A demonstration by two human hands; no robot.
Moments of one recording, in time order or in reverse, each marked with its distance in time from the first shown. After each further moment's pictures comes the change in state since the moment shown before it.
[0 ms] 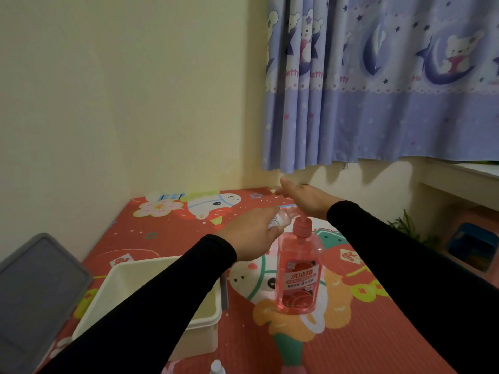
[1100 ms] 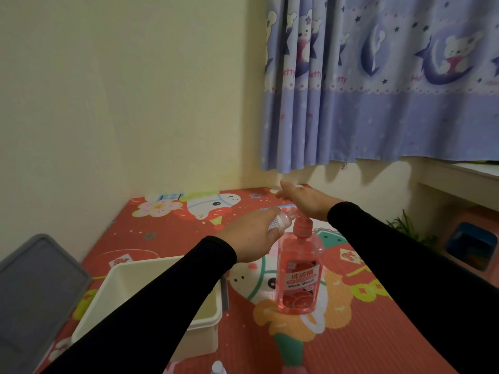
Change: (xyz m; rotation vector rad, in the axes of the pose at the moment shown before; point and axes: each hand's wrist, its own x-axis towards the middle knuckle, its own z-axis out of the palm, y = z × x) left_hand 0.000 -0.002 0.003 0.005 -0.003 0.017; right_hand -0.009 -0.007 0.000 0.043 -0.036 0.053
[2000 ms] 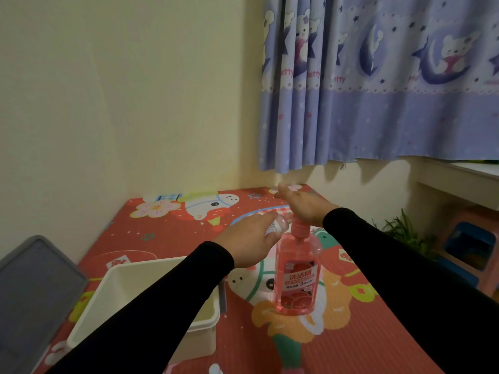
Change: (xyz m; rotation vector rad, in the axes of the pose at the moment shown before) left_hand 0.000 -0.002 0.007 0.036 -0.020 -0.001; right_hand -0.007 0.002 0.008 0.000 0.074 0.019
